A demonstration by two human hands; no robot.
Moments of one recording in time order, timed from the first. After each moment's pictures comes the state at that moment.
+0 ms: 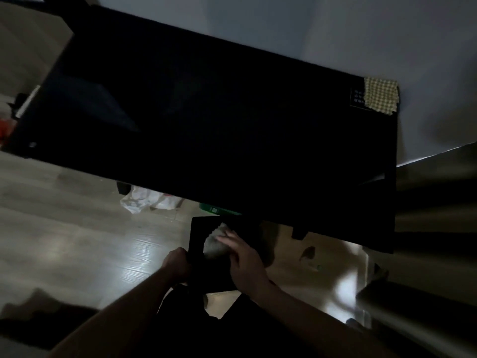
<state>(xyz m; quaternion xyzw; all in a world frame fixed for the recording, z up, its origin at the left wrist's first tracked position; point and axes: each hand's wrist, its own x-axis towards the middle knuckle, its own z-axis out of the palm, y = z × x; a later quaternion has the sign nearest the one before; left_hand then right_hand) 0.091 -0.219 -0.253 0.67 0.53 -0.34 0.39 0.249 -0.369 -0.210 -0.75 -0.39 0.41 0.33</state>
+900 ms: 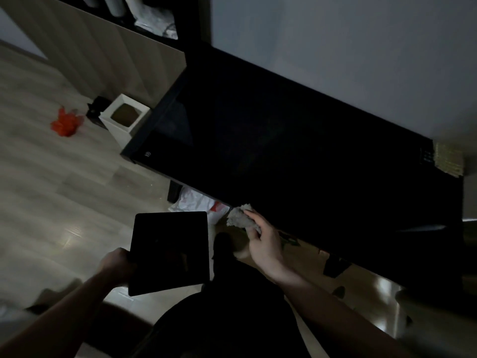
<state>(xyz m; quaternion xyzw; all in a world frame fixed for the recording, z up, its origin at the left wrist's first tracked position) -0.208 -0.006 -0.194 0.63 0.66 -0.27 0.32 0.139 -0.163 -0.142 -0.76 -0.30 0.46 0.36</state>
